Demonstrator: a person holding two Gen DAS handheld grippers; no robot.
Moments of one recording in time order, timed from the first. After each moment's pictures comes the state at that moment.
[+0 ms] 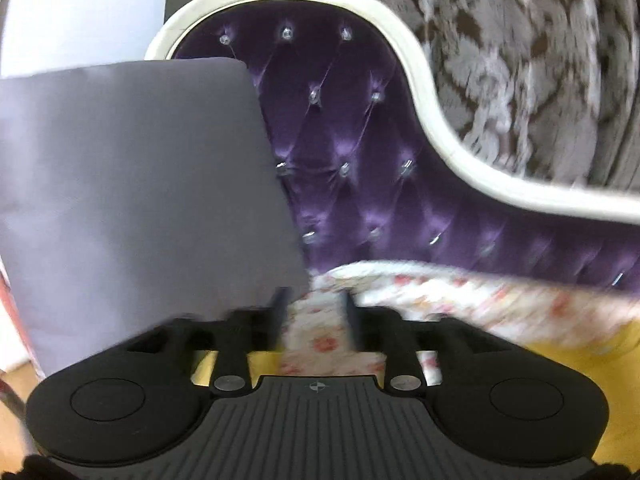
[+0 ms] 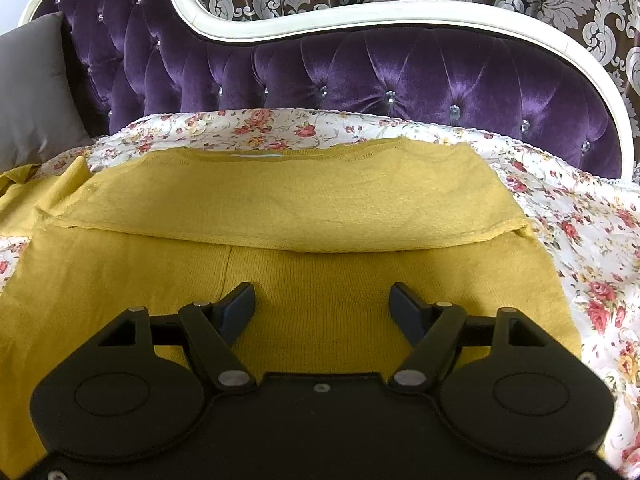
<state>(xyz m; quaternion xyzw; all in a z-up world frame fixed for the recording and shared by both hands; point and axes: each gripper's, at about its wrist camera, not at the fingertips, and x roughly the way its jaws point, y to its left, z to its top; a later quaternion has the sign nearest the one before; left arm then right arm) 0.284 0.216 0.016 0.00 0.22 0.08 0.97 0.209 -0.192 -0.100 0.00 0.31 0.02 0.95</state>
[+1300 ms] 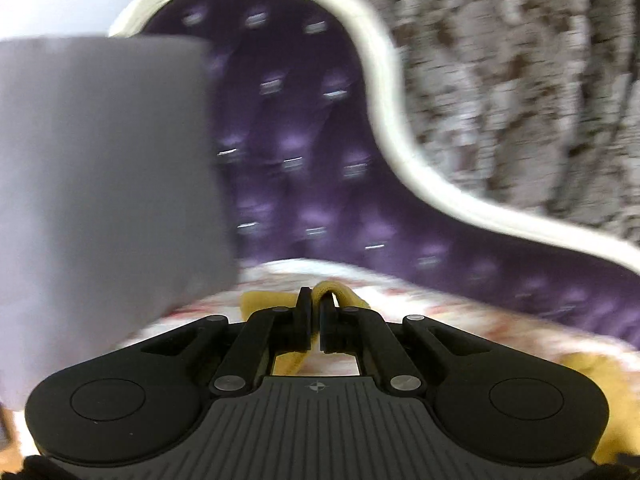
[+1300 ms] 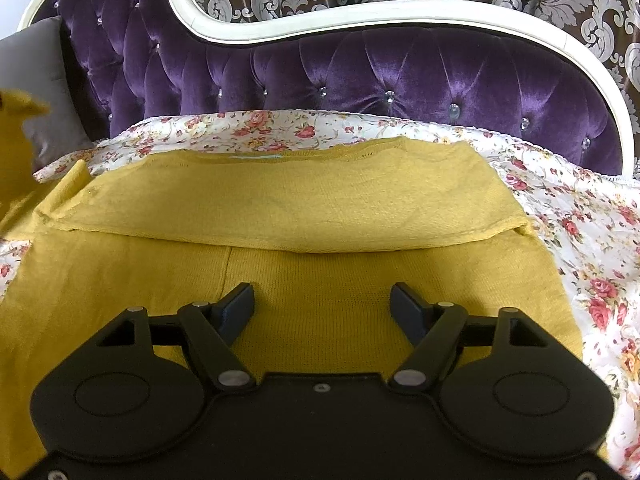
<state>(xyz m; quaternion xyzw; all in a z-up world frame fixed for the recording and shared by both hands) 0.289 0.174 0.035 -0.09 0.22 -0.01 0.97 0.209 -0.194 -0.099 0.01 0.31 0.02 0.95</state>
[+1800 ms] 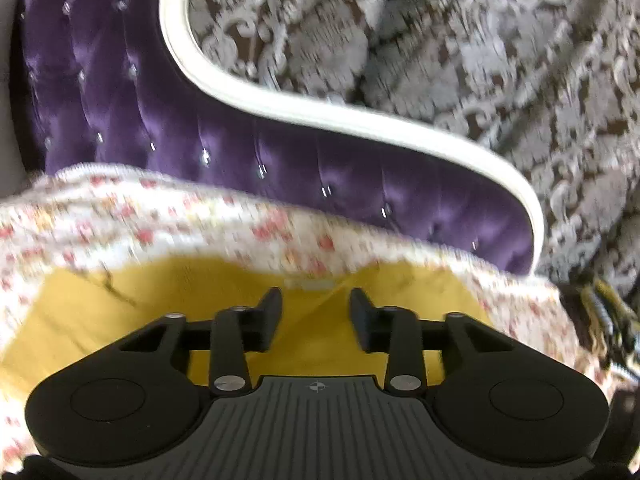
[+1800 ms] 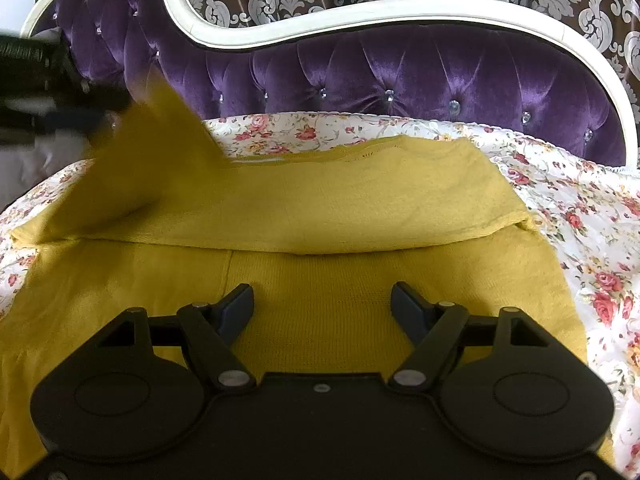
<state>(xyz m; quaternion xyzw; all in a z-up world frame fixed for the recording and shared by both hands) 0.271 -0.009 -0.025 -0.10 0.30 -0.19 0.93 0.209 -0.199 -0.097 0.03 0.31 0.02 0.95</state>
